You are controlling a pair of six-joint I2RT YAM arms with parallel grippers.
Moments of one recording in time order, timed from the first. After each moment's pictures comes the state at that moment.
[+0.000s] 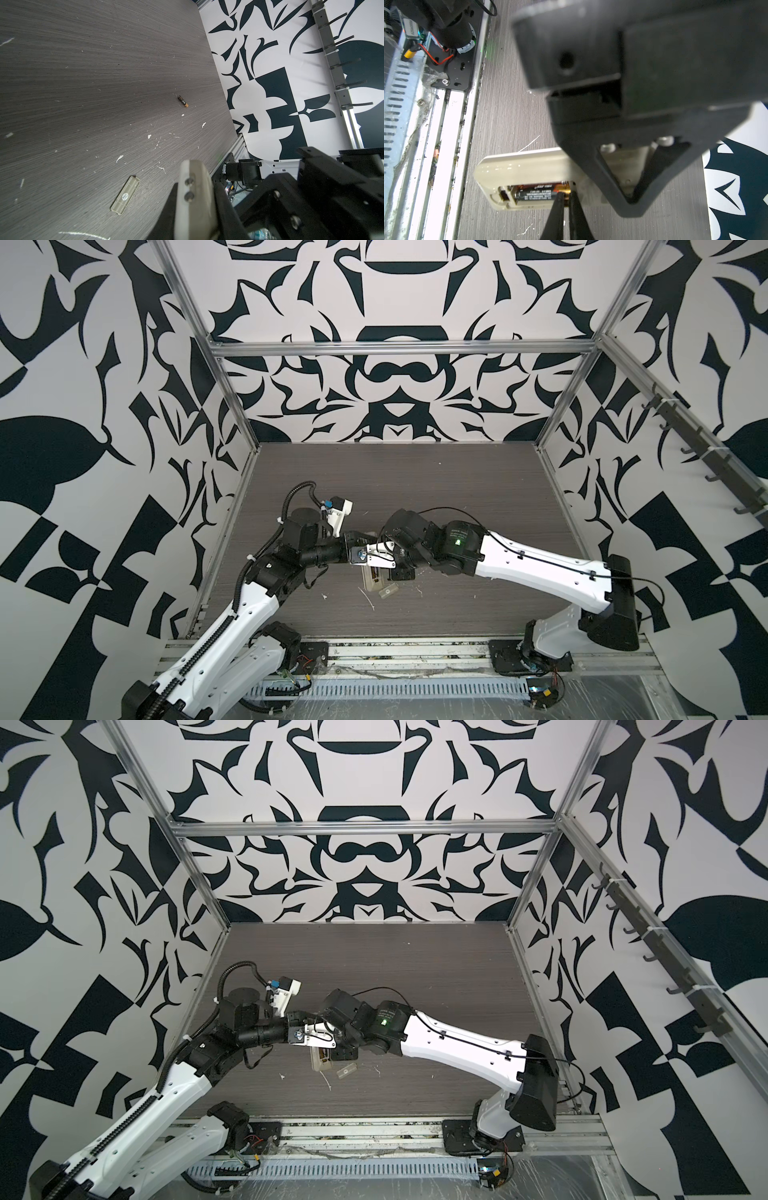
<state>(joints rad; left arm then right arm) -0.50 0.83 0.68 -0.33 0.62 -0.71 1.16 1.52 1.41 -0.73 -0.03 -0.55</state>
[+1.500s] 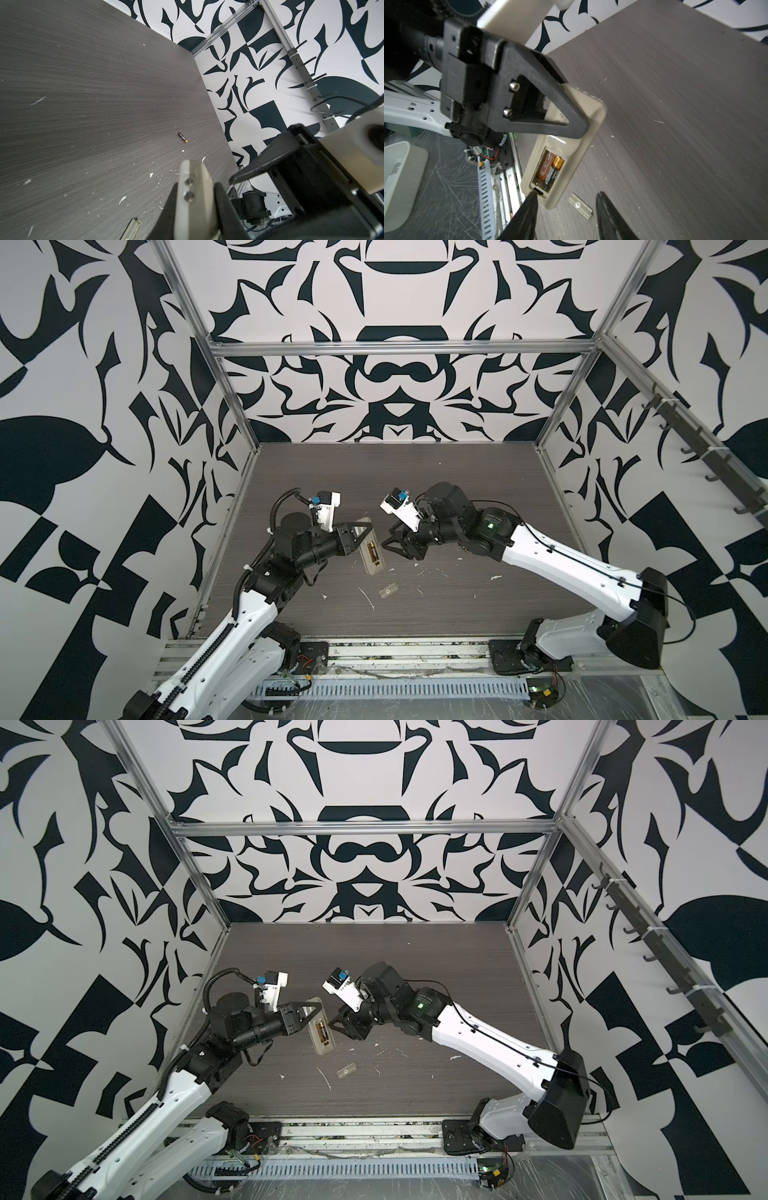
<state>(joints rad) -0.46 0.78 0.58 -0.08 0.52 -0.77 0.90 1.39 1.25 -0.53 -0.39 0.06</state>
